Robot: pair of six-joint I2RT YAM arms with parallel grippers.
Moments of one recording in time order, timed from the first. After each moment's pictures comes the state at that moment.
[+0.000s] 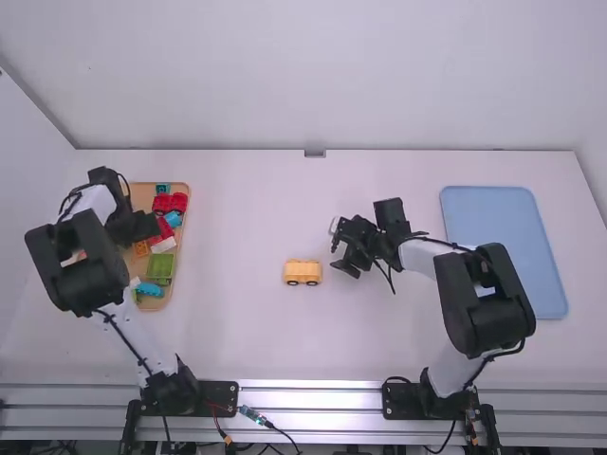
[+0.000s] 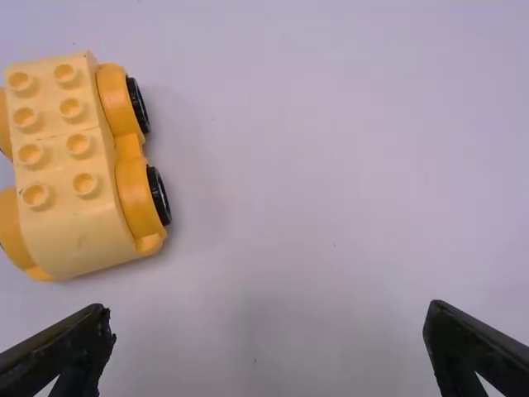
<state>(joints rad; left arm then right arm) 0.51 2.07 1.47 -0.82 -0.11 -0.04 0.27 1.80 0.83 -0.03 -0.58 -0.89</state>
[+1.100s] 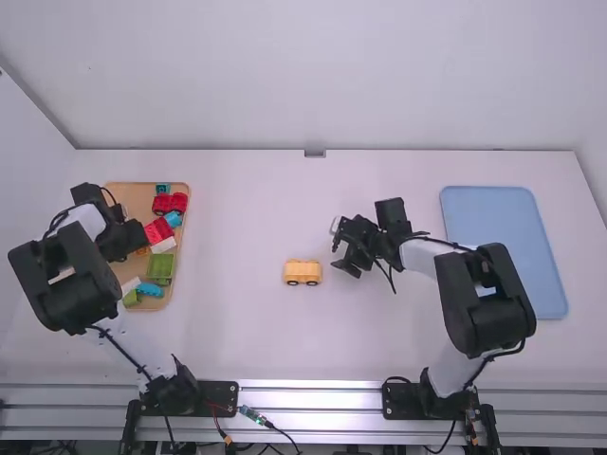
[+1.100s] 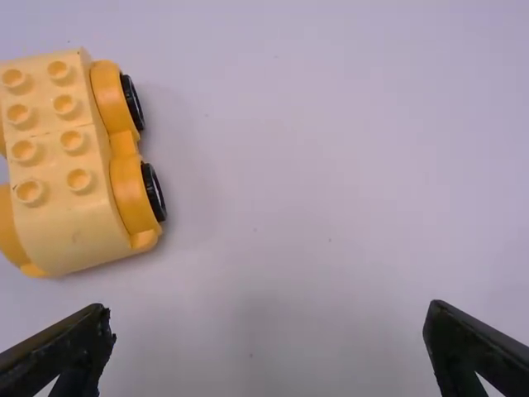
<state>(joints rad) 0.59 1.96 1.28 -0.64 0.05 0.03 0.26 1.80 0.82 -0.03 -0.58 -0.89</state>
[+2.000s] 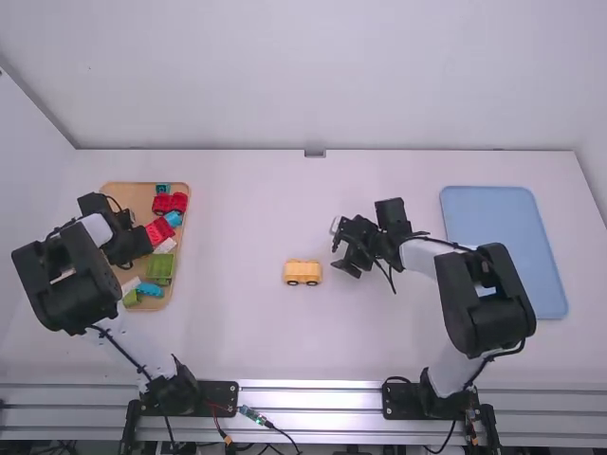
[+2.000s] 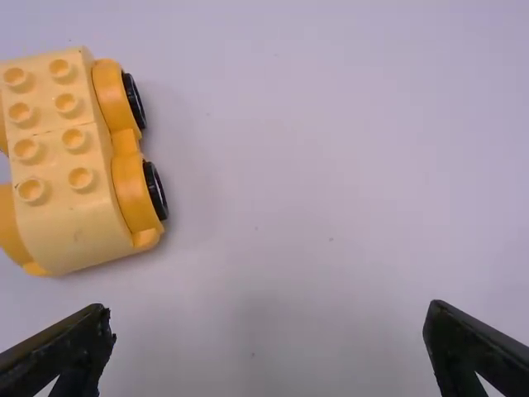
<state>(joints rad) 0.59 1.96 1.17 -0.50 0.11 0.10 0.26 1.80 0.83 -0.04 -0.58 -0.89</state>
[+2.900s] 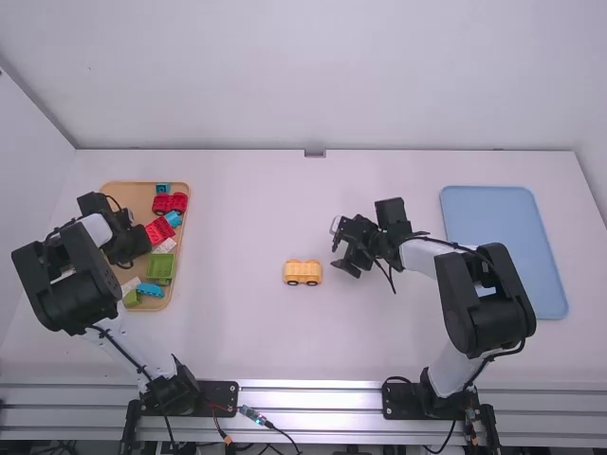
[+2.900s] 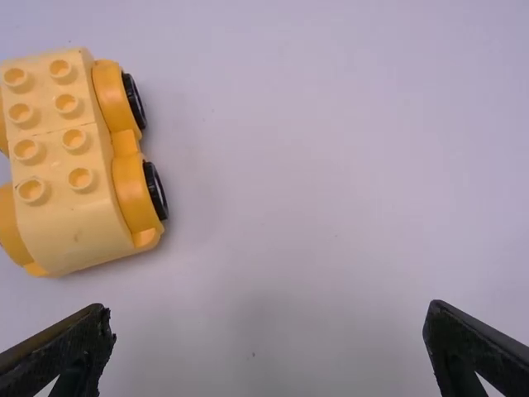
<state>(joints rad) 0.59 1.96 1.17 -0.49 0.11 0.05 0.26 1.80 0.82 -0.03 -0.58 -0.88</state>
